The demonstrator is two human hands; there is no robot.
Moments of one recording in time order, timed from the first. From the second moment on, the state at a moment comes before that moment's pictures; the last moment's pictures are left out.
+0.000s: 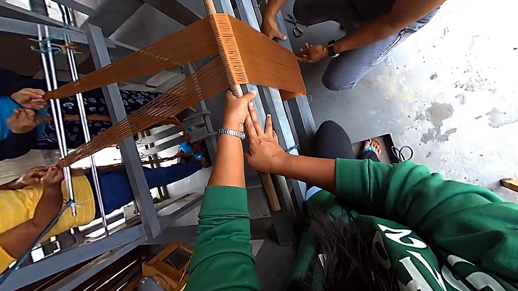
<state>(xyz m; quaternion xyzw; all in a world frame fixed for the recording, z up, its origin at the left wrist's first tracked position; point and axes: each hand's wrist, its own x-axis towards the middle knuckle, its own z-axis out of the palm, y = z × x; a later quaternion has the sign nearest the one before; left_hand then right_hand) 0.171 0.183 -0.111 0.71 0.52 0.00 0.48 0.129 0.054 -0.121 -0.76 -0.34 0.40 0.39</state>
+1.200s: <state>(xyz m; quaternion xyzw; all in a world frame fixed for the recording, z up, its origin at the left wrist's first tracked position) 0.173 0.180 -0.111 0.71 0.52 -0.01 0.47 0.135 0.054 -0.126 -0.74 -0.35 0.43 0.38</state>
